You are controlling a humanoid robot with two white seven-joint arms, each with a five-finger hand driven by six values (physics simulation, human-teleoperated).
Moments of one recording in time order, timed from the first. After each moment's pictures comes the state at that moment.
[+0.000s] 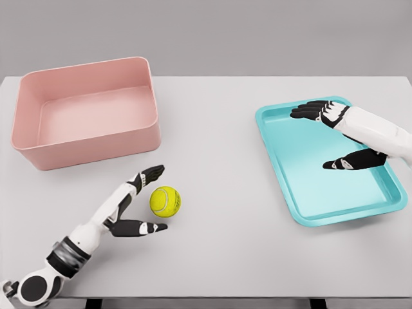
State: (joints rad) left arm 0.04 0.69 -0.68 -1.73 0.29 -0.42 0.12; right arm -0.15 -0.78 0.05 -1.75 -0.01 -0.57 0.61
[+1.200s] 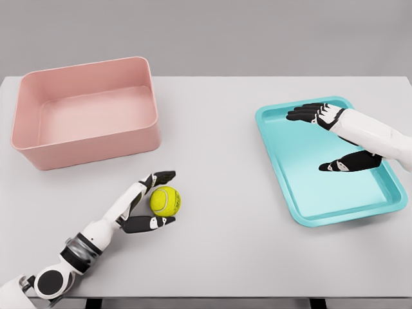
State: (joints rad) left arm 0.00 0.63 -0.70 -1.67 0.22 -0.37 0.12; right arm -0.15 -0.77 0.06 -1.75 -0.01 -0.57 0.61
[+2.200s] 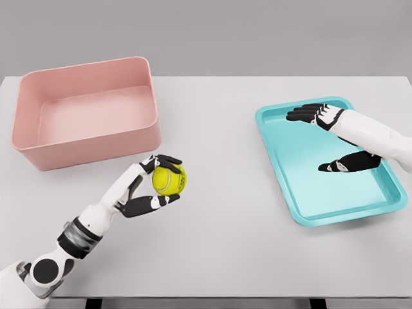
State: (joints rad) left arm -0.07 0.64 -0.69 -1.74 0.22 -0.48 0.12; right arm -0.15 -0.76 0.06 -1.75 -0.01 -0.57 0.61
